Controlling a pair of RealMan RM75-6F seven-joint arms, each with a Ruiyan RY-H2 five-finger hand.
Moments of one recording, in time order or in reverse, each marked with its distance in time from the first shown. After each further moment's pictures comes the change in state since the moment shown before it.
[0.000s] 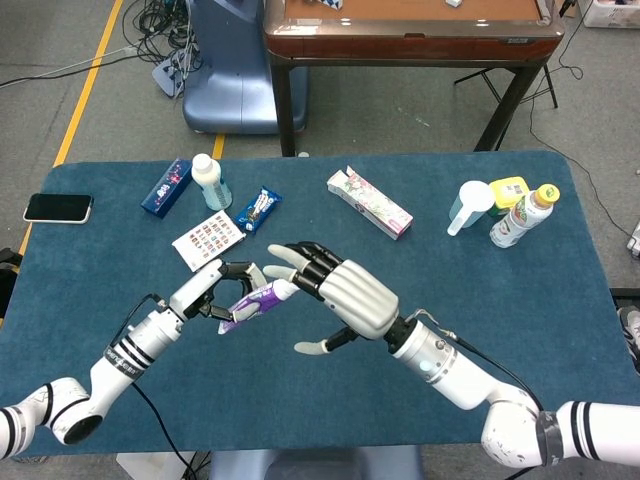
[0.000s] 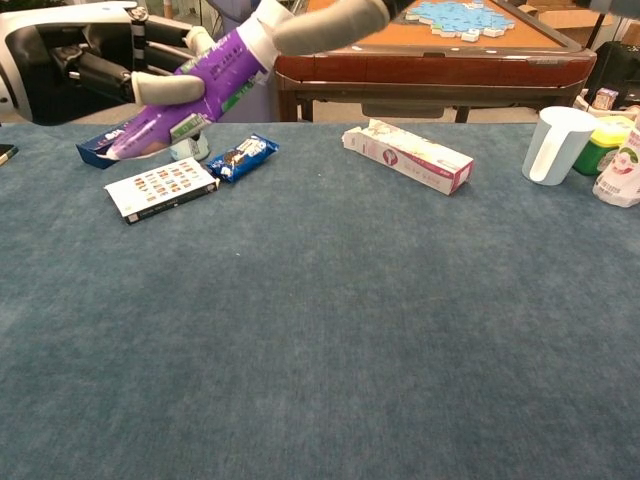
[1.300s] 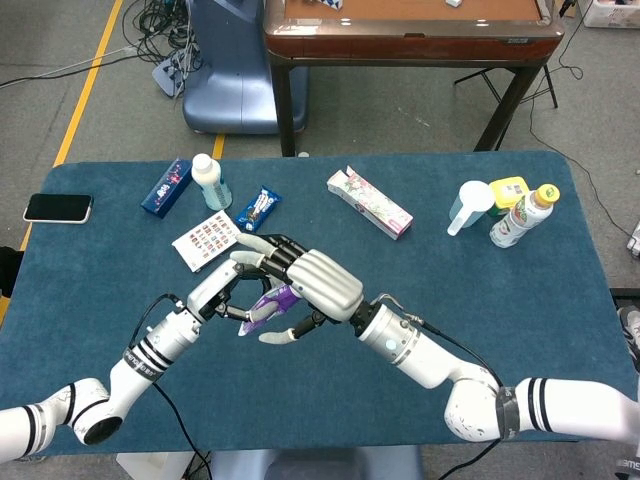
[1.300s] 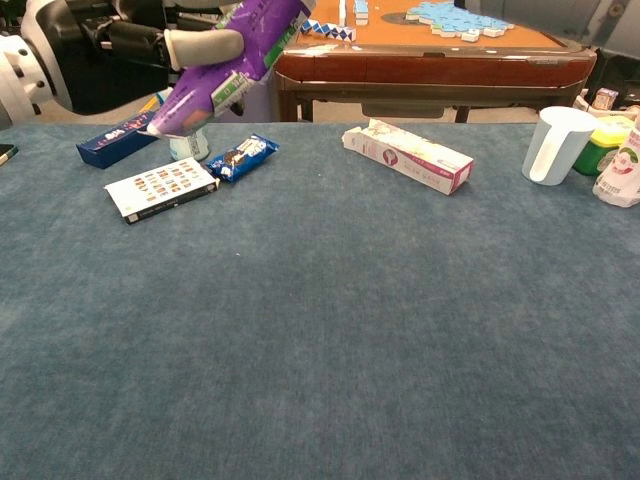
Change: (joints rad) left arm -0.029 -0.060 -0.032 -0.032 -0.029 0.035 -0.064; right arm 0.116 -0.130 0.061 0.130 0.078 -0.060 0.162
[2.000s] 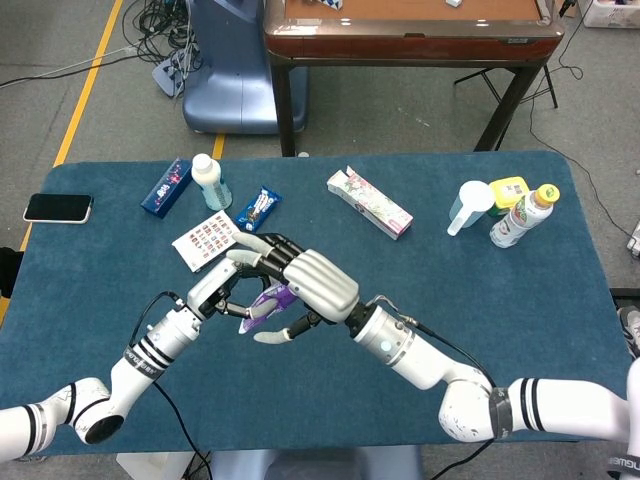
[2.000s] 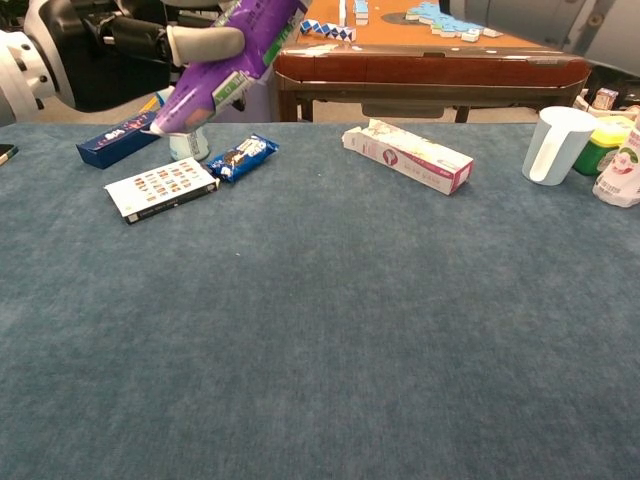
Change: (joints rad) left arm 0.000 -0.001 -0.017 -0.007 -0.022 -0.006 -0.026; right arm 0.011 -0.034 -0.008 0.012 0.004 0.009 -0.017
